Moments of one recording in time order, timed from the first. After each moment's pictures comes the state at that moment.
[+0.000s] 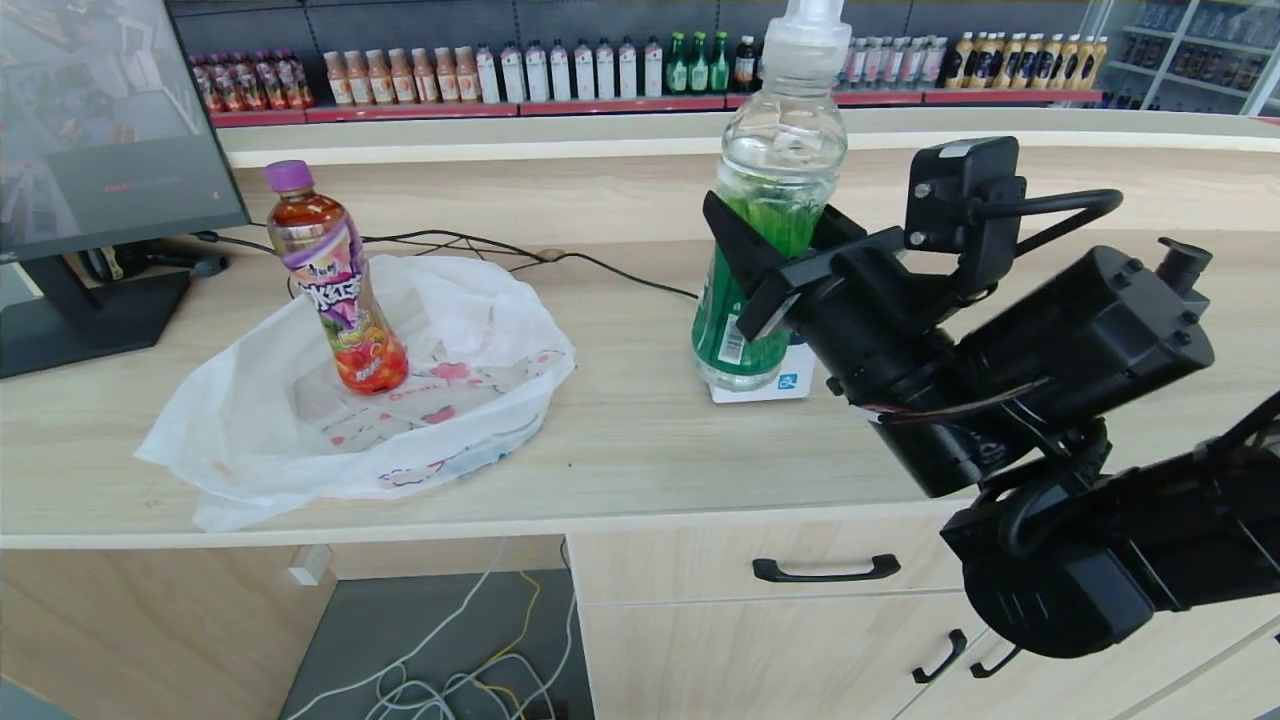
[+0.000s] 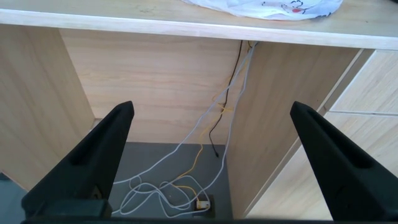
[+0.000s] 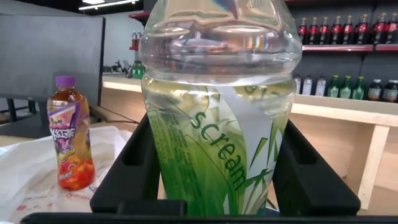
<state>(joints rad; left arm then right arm) 0.00 0.00 0.00 0.00 0.00 -0.01 0.68 1.90 -0.93 -1.57 -0.07 -0.14</state>
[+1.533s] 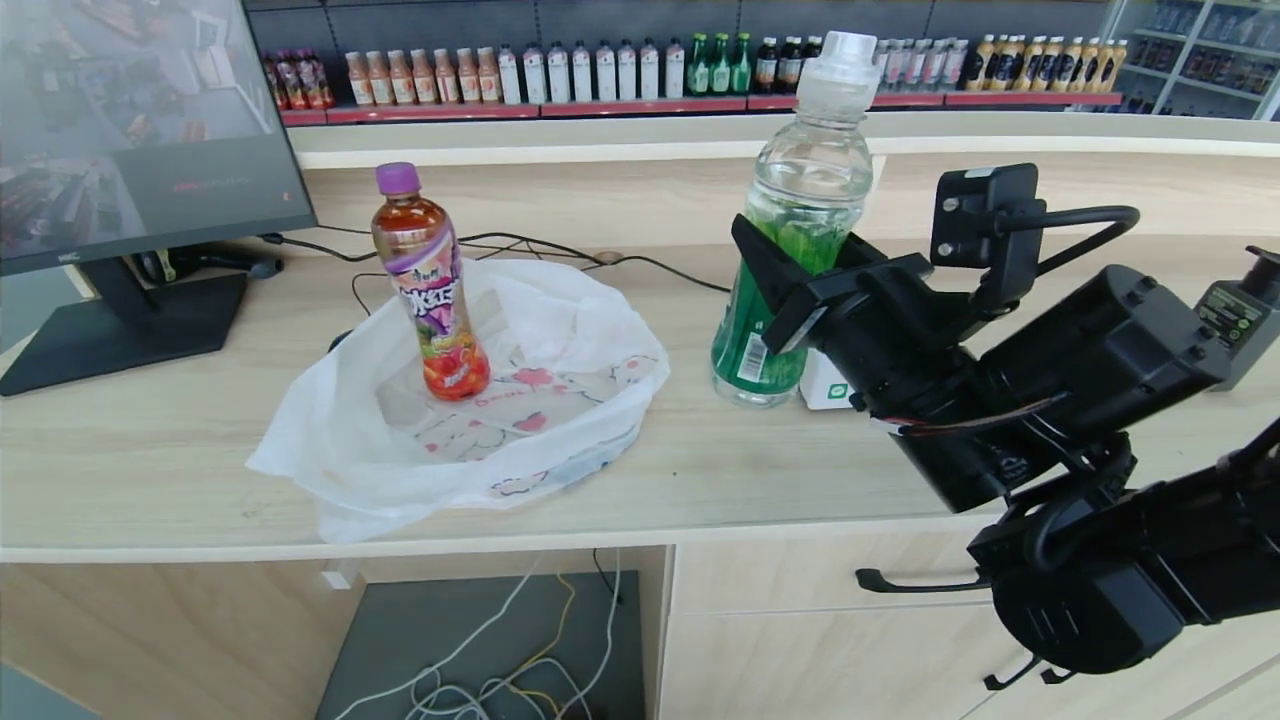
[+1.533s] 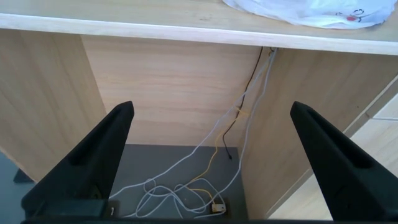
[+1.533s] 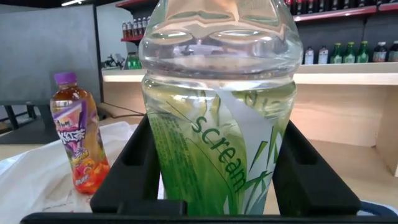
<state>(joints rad) 0.00 0.00 0.00 0.00 0.00 -0.01 0.66 1.88 -0.86 -1.57 -0.10 -0.07</state>
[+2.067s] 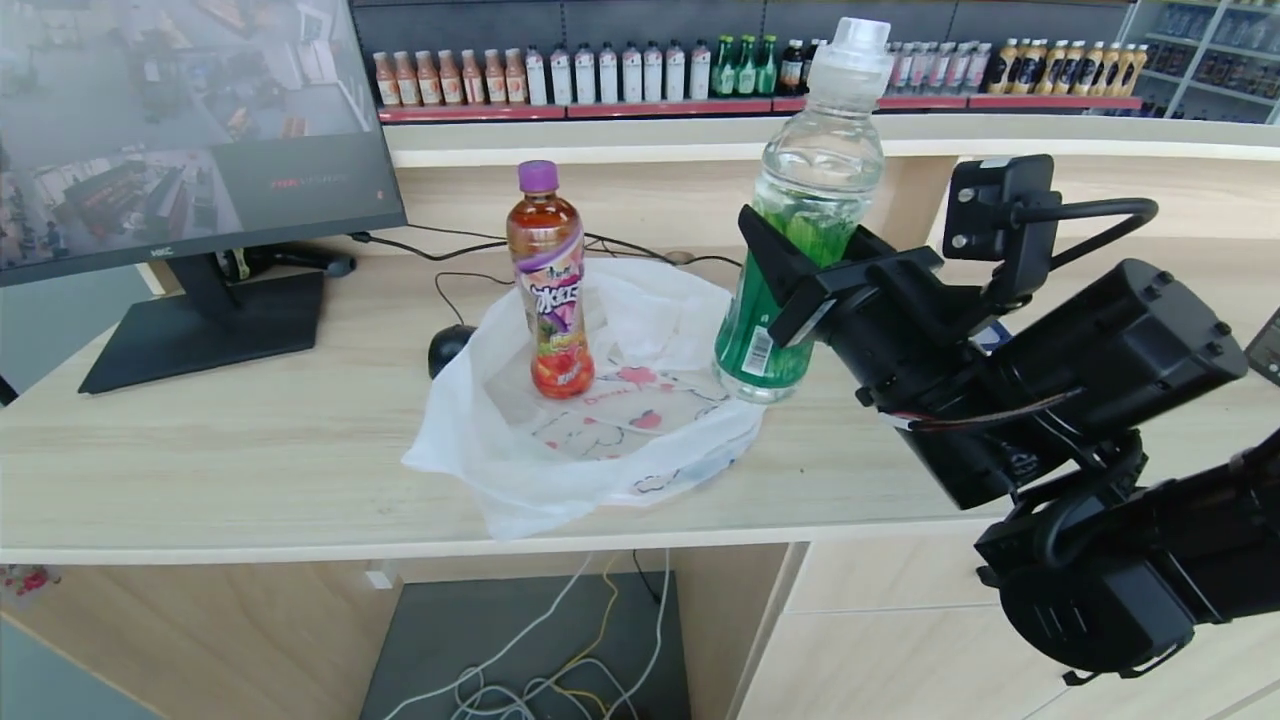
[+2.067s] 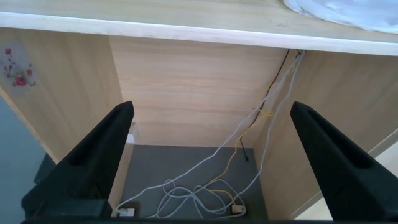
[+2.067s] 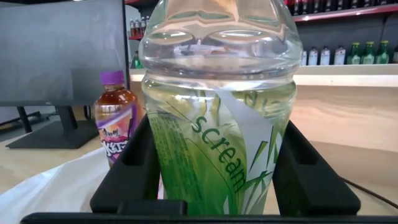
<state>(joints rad) 0.00 0.00 0.00 0.00 0.00 -0.01 0.65 1.87 -0.86 -1.57 -0.10 -0.07</state>
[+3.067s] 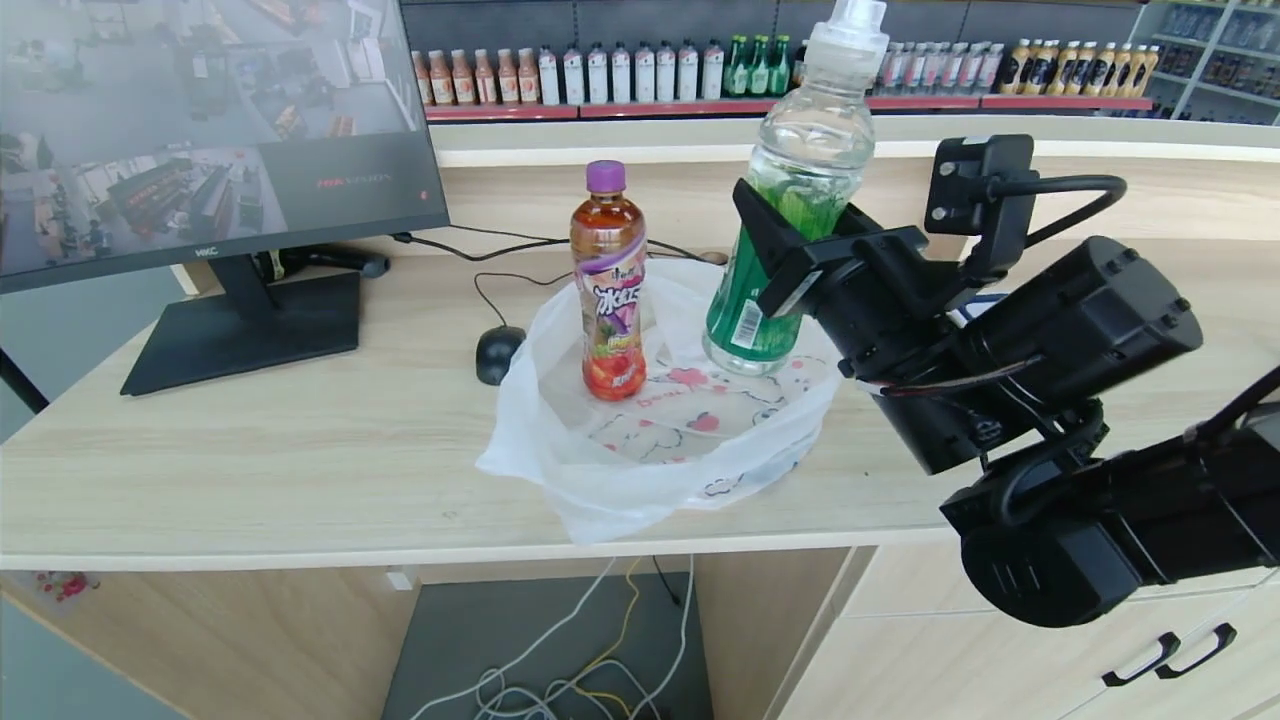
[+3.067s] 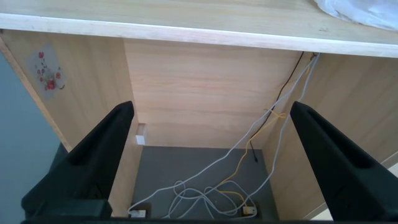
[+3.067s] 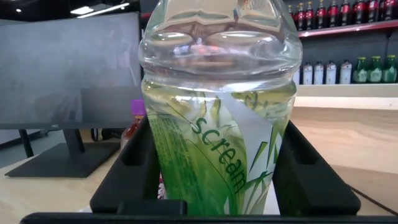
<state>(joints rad) 0.00 0.00 0.00 0.00 0.00 -0.01 0.63 1.92 -0.96 -1.55 -0.10 -0.05</state>
